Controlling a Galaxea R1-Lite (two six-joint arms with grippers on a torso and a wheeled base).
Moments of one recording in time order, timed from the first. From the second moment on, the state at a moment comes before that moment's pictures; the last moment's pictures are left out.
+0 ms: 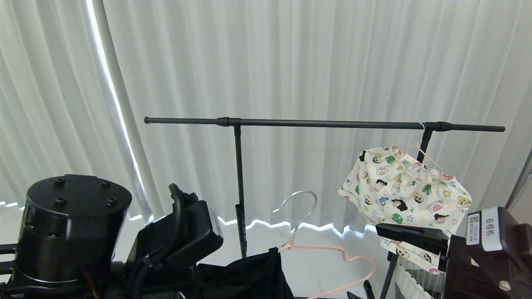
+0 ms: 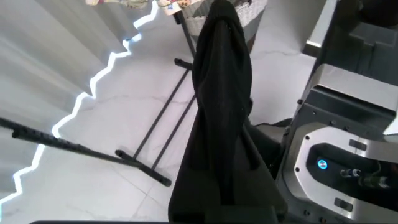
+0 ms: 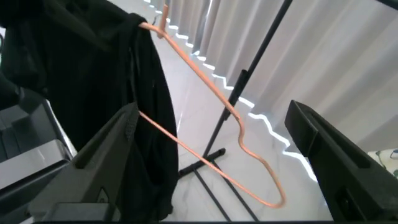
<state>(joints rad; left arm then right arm) -0.76 1.32 -0.63 -0.09 -0.30 0.26 1.12 1.25 -0.40 -0.64 -0.13 -0.03</state>
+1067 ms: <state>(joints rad) -0.66 1.35 -0.70 -0.34 -0.12 0.26 0.98 1.68 -0.65 -0.61 -0.19 0.45</state>
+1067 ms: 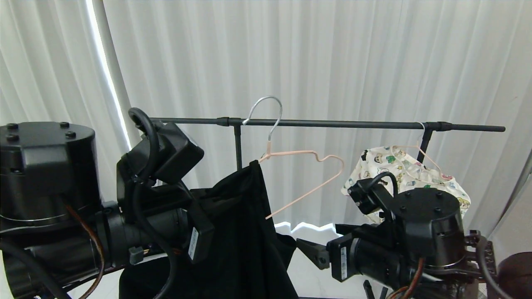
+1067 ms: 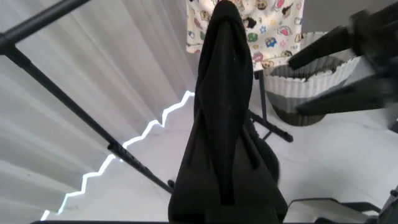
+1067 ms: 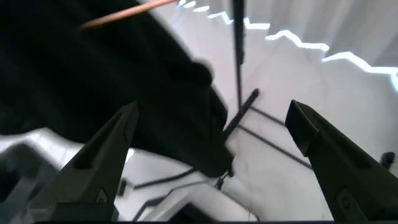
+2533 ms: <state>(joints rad) -0.70 1.32 -0.73 -0.34 -0.12 0.26 0.99 1.82 -0.67 -0.69 -0.21 0.39</state>
